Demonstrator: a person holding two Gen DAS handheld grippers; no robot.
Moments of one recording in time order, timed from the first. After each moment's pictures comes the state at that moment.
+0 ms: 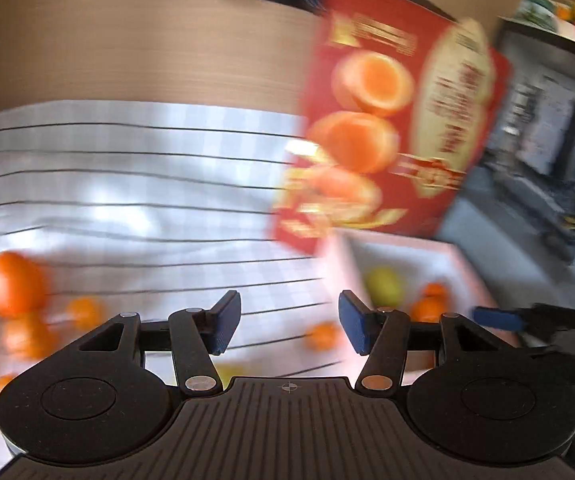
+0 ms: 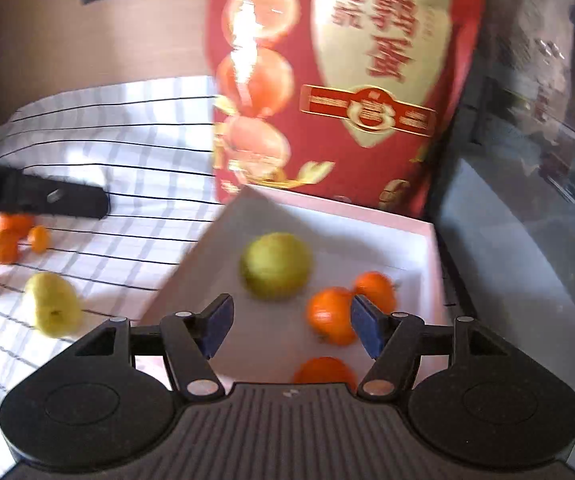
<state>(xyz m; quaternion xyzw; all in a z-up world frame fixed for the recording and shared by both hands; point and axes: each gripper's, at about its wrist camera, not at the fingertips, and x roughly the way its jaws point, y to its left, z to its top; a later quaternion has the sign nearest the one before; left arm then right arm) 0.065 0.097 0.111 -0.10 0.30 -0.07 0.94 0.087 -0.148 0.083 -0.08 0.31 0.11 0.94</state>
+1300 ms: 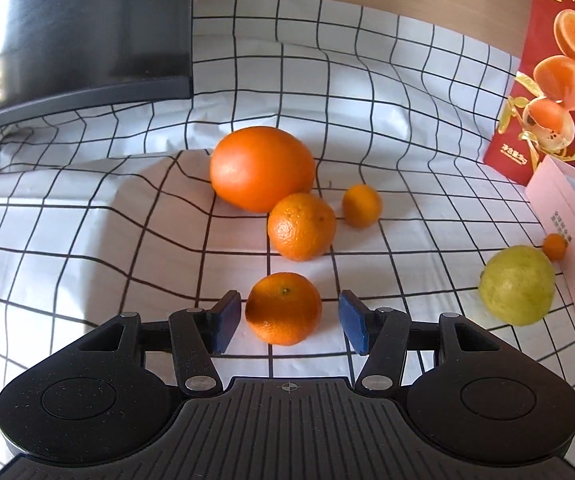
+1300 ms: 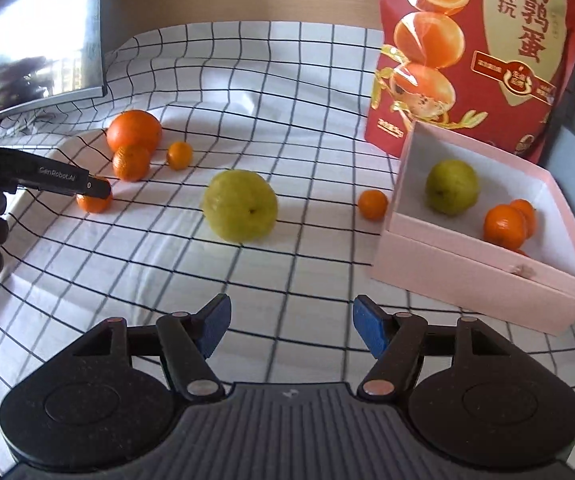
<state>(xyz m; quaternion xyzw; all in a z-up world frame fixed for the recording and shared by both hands) 0.040 0.226 0.031 -0.08 0.39 0.07 0.91 -0.002 -0.043 0.043 -0.10 0.36 0.15 0.92</state>
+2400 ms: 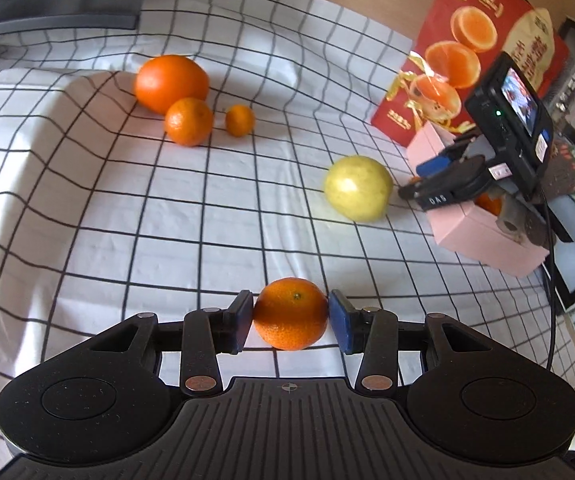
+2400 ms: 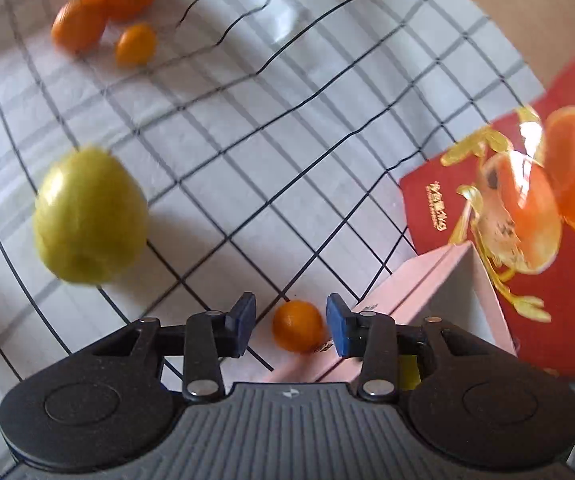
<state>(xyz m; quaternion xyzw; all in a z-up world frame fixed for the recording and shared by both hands) -0.055 0.170 0.041 -0.18 0.40 -0.02 0.90 0.170 0.017 0.027 -0.44 0.42 0.23 0.76</state>
